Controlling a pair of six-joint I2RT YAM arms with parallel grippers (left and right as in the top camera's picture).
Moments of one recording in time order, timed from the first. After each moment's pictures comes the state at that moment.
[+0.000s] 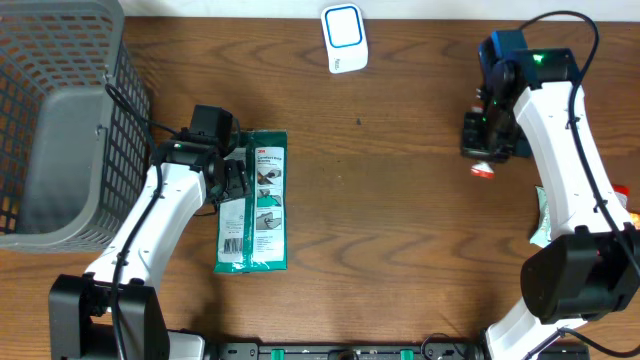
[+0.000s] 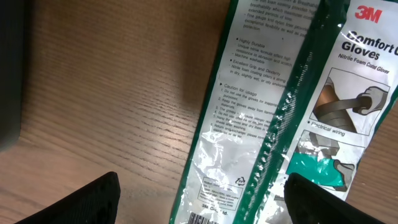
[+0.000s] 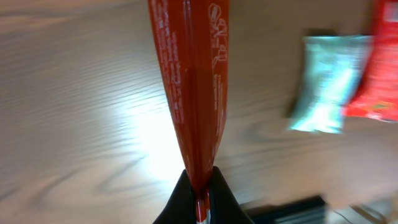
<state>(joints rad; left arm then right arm) -0.15 1.55 1.06 -0.89 -0.14 -0.42 0.08 1.84 1.74 -1.50 0.15 0.30</state>
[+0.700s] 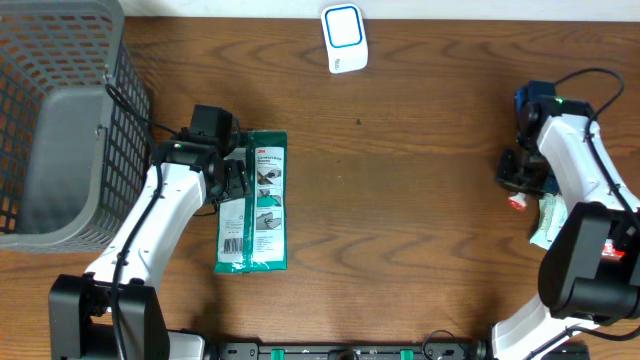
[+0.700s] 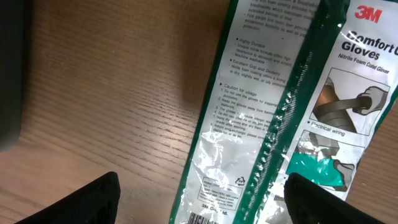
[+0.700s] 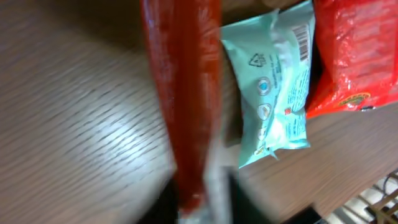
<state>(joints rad) -0.15 1.55 1.06 -0.88 -0.14 -0.42 -0.14 1.84 1.35 -1.16 0.32 0.33</state>
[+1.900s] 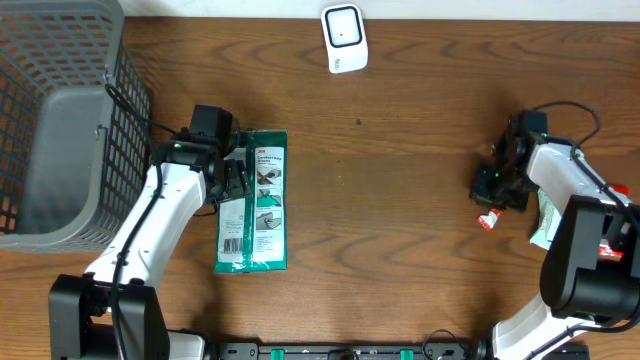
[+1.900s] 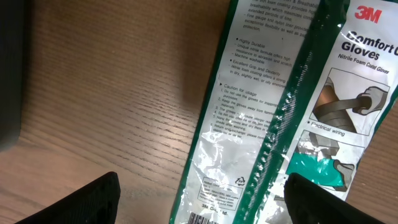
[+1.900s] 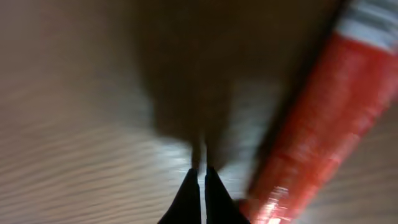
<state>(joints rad) -0.15 1.55 1.06 -0.88 -0.14 -0.42 -0.17 1.84 1.09 -0.81 -0.05 0.22</state>
